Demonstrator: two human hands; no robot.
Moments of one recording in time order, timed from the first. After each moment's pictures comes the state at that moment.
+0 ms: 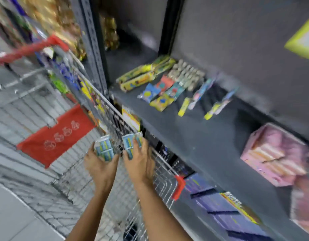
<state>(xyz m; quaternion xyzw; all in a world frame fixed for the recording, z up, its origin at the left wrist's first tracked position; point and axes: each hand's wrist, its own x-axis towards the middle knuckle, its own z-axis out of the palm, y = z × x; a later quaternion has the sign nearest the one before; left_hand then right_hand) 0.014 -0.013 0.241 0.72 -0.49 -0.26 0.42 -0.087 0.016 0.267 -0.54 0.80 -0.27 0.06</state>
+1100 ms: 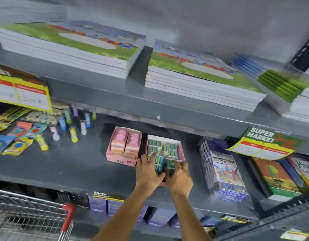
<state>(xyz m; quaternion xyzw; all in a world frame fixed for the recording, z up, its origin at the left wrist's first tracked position) -0.367 0.235 0.370 0.28 -0.91 -0.29 0.13 -0.421 0.338 0.370 -0.15 0.97 -0.18 -0.05</state>
